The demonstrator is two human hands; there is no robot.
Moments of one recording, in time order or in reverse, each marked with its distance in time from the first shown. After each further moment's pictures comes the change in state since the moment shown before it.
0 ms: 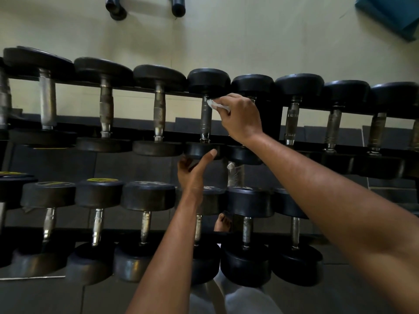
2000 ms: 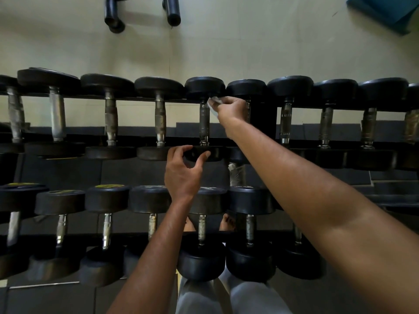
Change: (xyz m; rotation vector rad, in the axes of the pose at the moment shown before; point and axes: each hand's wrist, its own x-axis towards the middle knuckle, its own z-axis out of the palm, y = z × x) left_hand -0.029 0.059 -0.019 0.810 0.097 0.630; right_hand 0.027 -0.031 0.001 0.743 0.013 0.889
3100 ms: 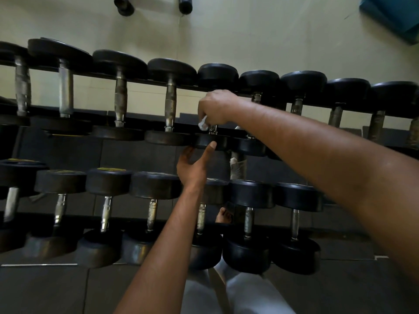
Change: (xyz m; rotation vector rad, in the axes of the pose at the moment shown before) left_hand -0.017 -0.011 0.024 -0.620 0.015 -0.622; right_hand -0.024 -0.029 0.027 -1.592 -0.597 -0.901
